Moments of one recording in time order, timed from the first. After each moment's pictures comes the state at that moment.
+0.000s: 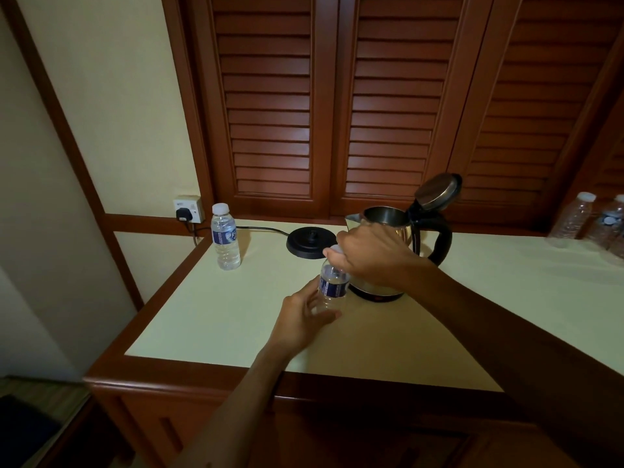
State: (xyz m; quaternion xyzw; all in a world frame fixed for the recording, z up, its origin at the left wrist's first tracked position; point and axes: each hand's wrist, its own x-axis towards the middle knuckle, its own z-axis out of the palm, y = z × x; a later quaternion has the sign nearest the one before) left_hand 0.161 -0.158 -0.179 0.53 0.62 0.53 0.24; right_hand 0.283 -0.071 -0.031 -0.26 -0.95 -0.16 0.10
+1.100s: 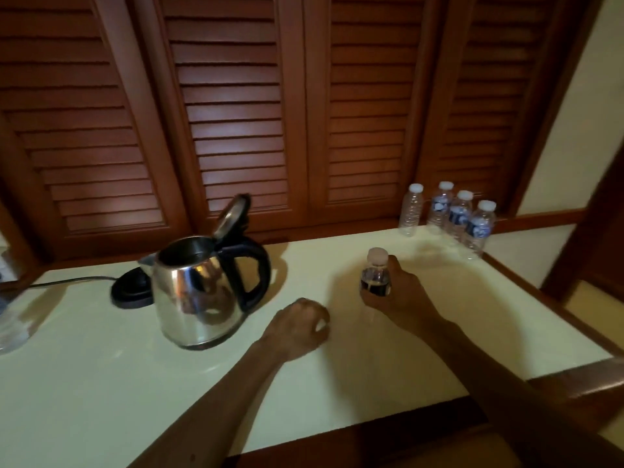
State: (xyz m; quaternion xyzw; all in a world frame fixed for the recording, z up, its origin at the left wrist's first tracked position) left_hand 0.375 0.043 -0.162 0.78 0.61 0.14 0.04; right_hand 0.591 0.090 -0.111 -0.48 -0.78 0.22 0.33
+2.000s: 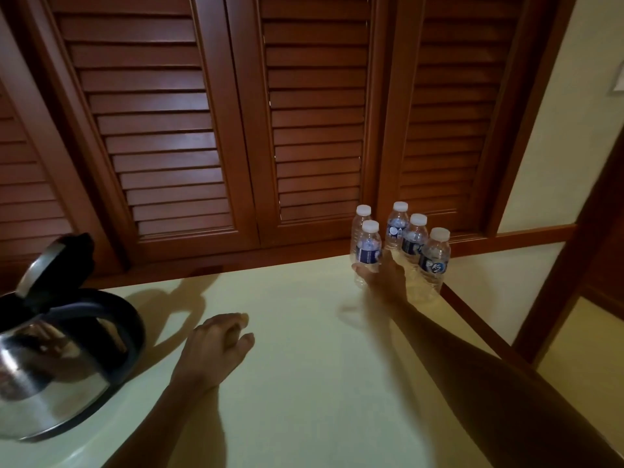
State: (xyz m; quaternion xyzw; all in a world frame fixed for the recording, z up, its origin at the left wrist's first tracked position) left_hand 0.401 0.133 -0.179 0.62 0.72 0.30 0.06; right_hand 0.677 0.325 -0.150 -0.57 -0.64 0.28 0.44
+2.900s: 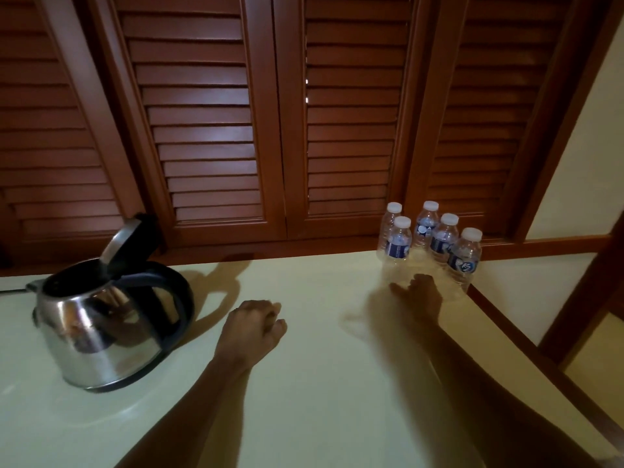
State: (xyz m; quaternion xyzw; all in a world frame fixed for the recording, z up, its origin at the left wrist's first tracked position) left_hand 0.406 0.121 -0.173 0.64 0.72 0.27 0.01; right_hand 0.681 0.277 -0.162 -0.64 -0.55 0.32 0.44
